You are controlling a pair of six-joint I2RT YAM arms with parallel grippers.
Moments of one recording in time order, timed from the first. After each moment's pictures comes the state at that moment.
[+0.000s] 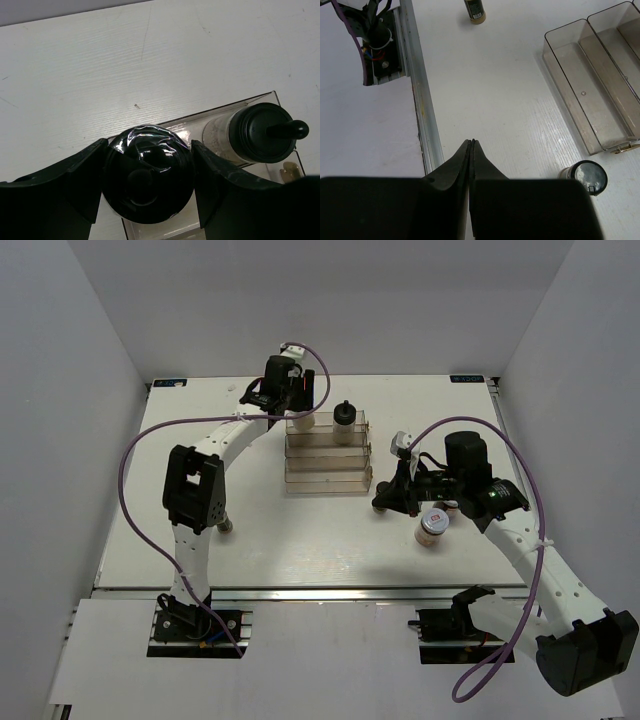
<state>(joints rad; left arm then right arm) -0.42 2.11 1.81 -0.20 -0.08 -0.15 0.39 1.00 0.93 -0.53 -0.93 -0.31</state>
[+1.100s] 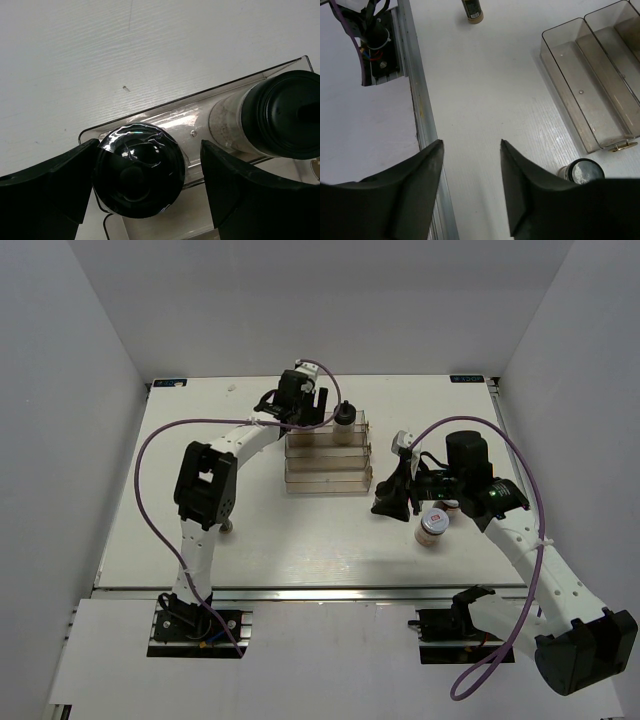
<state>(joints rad) -0.46 2.19 1.79 -0.18 -0.12 -0.09 0.38 1.00 0.93 -0.53 -0.94 -0.32</state>
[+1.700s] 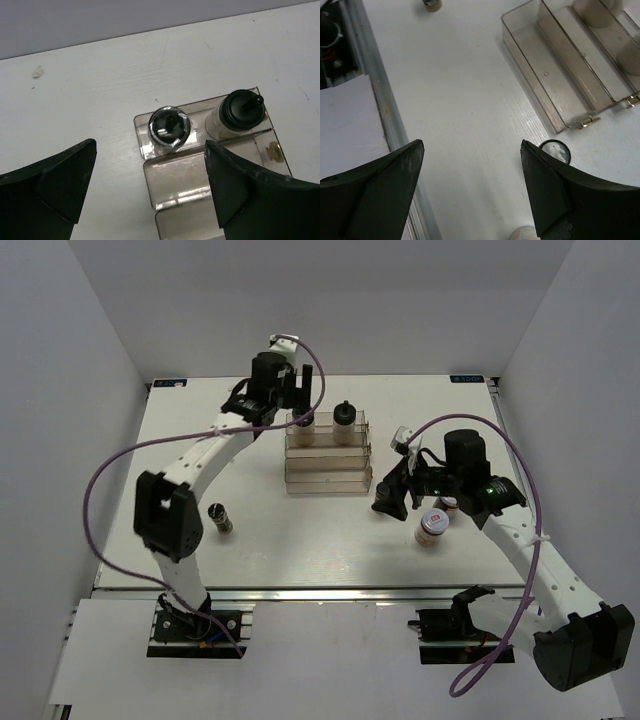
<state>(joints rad) -0.46 1.87 1.69 -0.25 -0.21 -0.09 0.37 1.02 0.93 -0.52 -0.80 -0.33</state>
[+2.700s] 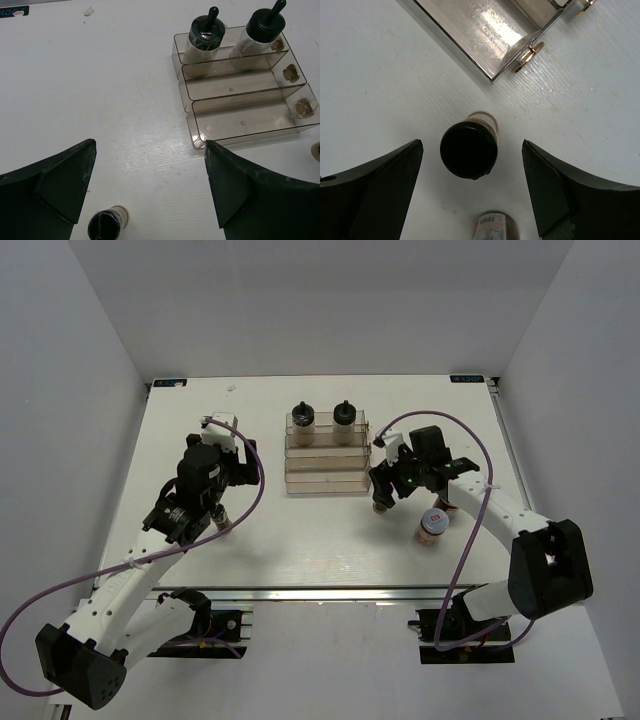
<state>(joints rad) -0.46 0.90 0.84 -0.25 -0.29 -0.11 0.40 1.38 0.93 -0.40 -0.37 -0.30</state>
